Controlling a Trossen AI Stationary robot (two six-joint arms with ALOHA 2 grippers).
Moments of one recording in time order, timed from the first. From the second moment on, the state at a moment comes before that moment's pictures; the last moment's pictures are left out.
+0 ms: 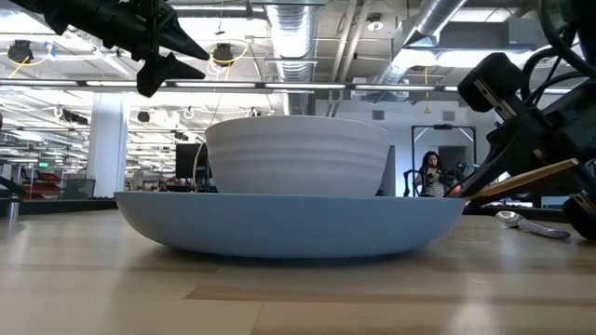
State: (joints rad) left arm 0.41 0.71 0.58 -0.16 0.12 -0.46; right arm 0.57 1.55 0.30 0.51 0.47 2.02
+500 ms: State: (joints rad) left arm 0.41 0.71 0.58 -0.17 0.12 -0.46; right arm 0.55 1.55 0.34 0.44 0.40 2.01
